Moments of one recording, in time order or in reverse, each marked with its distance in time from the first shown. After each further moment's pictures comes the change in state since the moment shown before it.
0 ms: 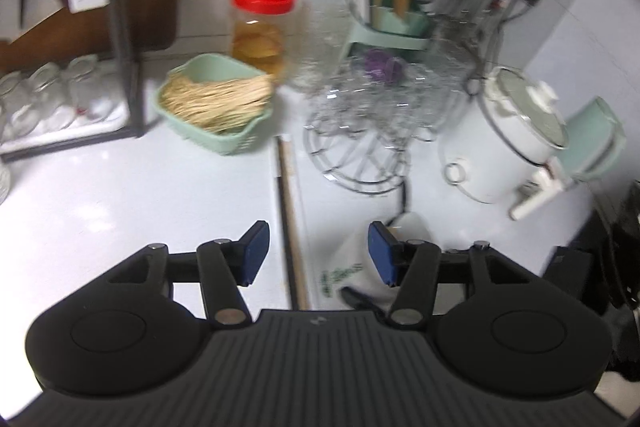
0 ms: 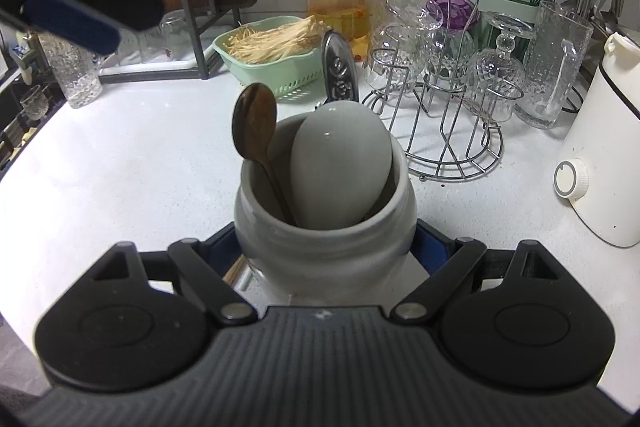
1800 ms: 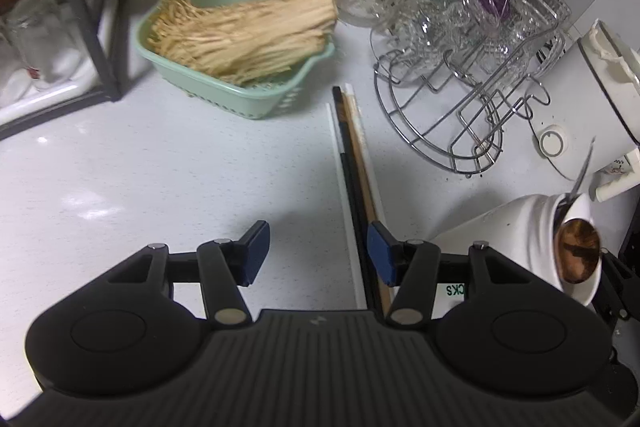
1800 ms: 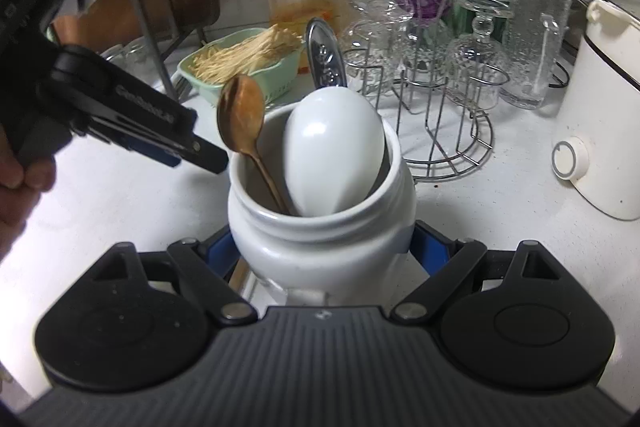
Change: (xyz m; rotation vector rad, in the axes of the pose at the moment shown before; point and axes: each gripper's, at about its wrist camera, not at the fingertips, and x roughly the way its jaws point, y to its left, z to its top) left arm 0.149 0.054 0.016 0.025 0.172 0.025; right arm 0.018 -0.008 0.005 0.140 -0.032 -0.045
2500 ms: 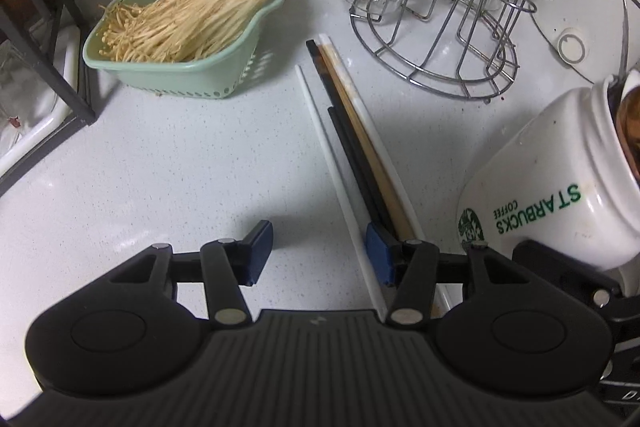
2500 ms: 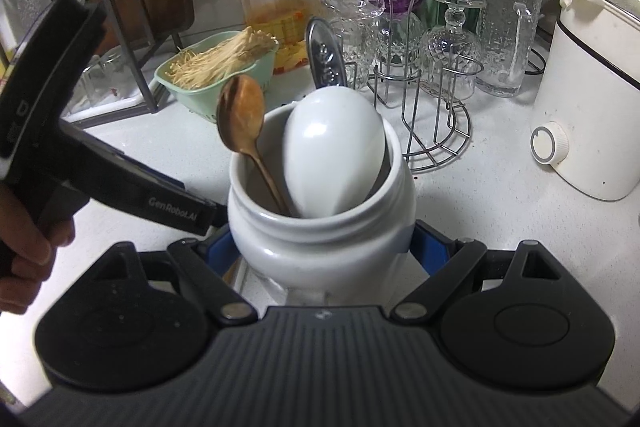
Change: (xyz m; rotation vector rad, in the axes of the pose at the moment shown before) left arm 0.032 -0.026 -0.019 0.250 0.042 0.132; right arm -0.002 -0.003 -0.001 0.048 0.005 -0.055
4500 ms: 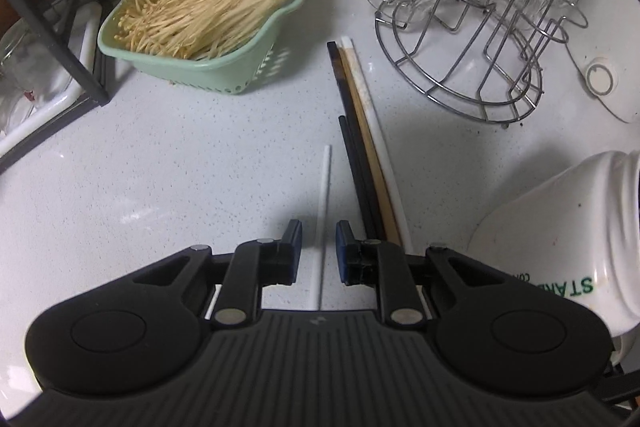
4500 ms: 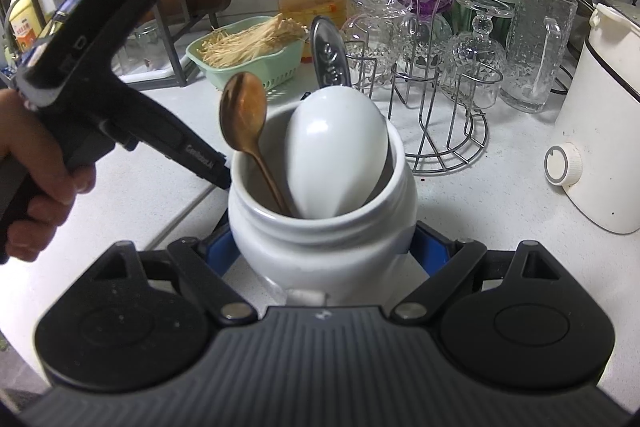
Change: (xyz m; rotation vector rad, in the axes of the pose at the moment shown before) left arm 0.006 -0.015 0.014 -0.118 0.065 0.051; right arm -0.005 -0.012 -0.003 -0.123 0.024 0.095
